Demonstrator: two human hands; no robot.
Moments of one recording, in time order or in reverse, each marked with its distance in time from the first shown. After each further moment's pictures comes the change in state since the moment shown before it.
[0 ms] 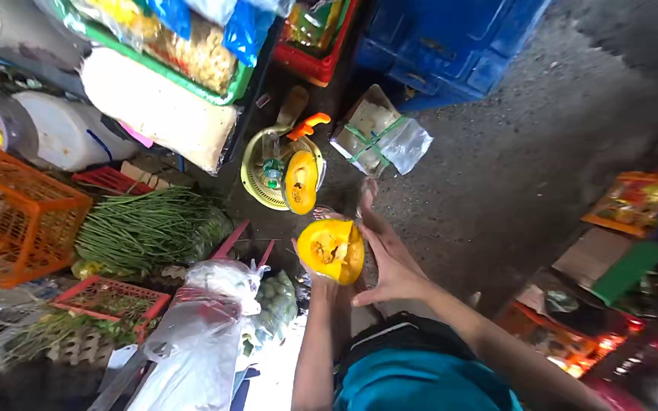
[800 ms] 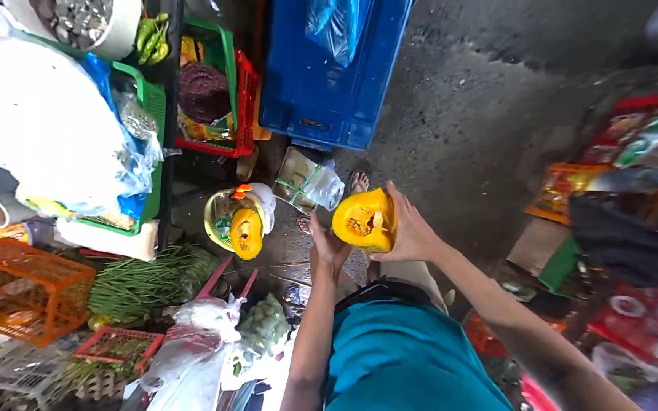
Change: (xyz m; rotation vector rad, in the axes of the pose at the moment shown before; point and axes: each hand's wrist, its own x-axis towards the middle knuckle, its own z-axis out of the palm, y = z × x) left_hand -0.005 -0.164 0.320 0.114 -0.250 -0.380; right_hand -0.056 0.074 -0.361 -0.219 0.262 0.016
